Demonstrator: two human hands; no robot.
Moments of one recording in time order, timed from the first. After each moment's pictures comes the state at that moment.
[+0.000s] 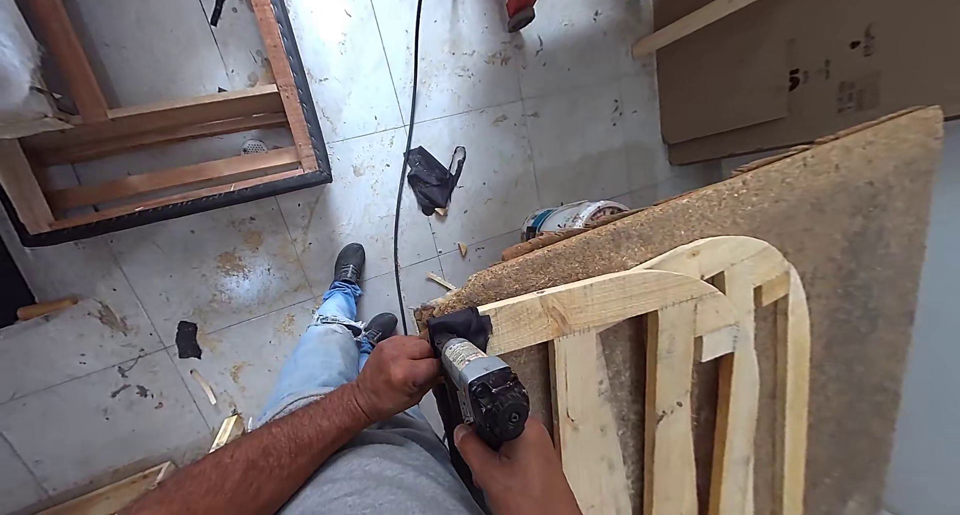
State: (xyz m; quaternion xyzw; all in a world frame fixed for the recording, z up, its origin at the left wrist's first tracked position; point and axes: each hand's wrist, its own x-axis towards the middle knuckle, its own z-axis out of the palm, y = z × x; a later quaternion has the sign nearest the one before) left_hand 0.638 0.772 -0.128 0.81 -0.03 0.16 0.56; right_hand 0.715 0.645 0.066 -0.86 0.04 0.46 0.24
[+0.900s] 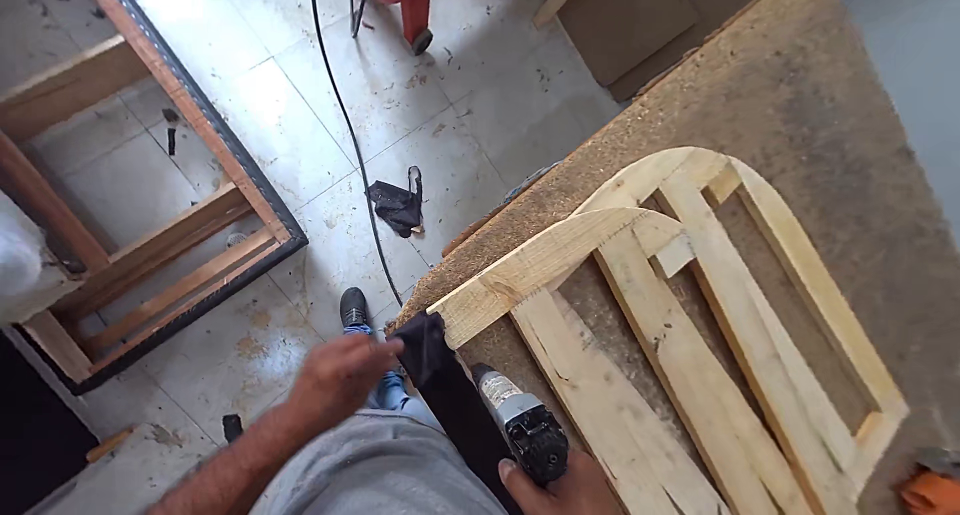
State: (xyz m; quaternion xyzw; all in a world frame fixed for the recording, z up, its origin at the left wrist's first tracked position) left_hand 0.679 0.840 -0.042 0.87 -0.09 0.01 0.48; right_hand 0.680 0.550 0.110 -0.87 0.12 0.38 0.27
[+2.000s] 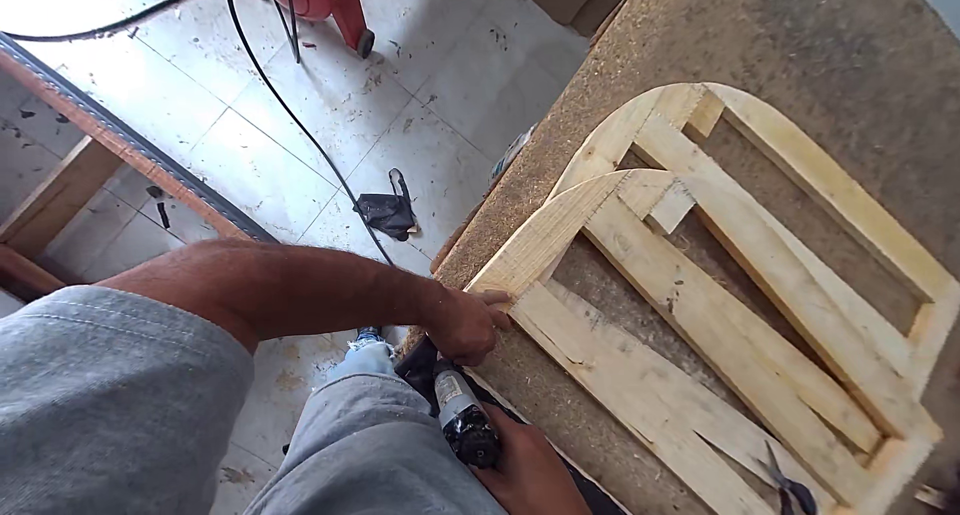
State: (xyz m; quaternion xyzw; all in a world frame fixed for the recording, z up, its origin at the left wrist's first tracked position) left_hand 0.883 0.705 -0.054 0.57 -0.76 -0.30 0.11; right_hand 0.706 0.600 0.072 -0.86 0.07 0.42 0.26
